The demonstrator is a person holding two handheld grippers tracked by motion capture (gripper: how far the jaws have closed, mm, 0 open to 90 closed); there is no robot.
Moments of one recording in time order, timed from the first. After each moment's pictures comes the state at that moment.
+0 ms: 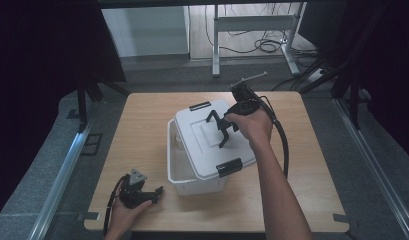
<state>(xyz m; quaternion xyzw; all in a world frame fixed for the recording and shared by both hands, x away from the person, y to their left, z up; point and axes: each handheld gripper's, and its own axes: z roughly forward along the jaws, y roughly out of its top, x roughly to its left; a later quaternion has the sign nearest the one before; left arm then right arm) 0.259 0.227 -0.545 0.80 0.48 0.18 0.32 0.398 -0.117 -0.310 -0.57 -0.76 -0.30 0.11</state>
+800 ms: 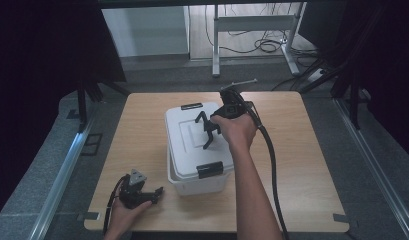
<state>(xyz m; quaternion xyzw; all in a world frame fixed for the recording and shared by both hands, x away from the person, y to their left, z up) 0.258 0.227 -0.545 0.80 0.48 0.17 0.32 0.390 -0.085 -0.320 -0.61 -0.71 -0.32 0.13</state>
